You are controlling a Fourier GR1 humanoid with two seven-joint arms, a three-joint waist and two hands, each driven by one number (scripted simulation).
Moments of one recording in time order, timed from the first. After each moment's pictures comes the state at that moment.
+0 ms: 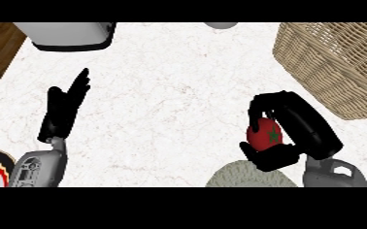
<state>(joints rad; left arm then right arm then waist) -0.19 0.19 0.10 -1.40 -0.14 -0.03 0.23 -0.19 -0.07 0.05 -1.87 0.79 0.53 -0.03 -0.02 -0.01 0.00</state>
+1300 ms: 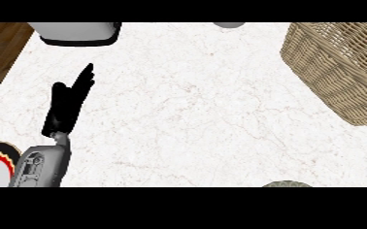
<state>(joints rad) -0.23 0.18 0.09 -1.39 -0.14 -0.04 0.23 -0.92 -0.50 -0.35 -1.78 0.42 0.80 0.62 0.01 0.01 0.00</state>
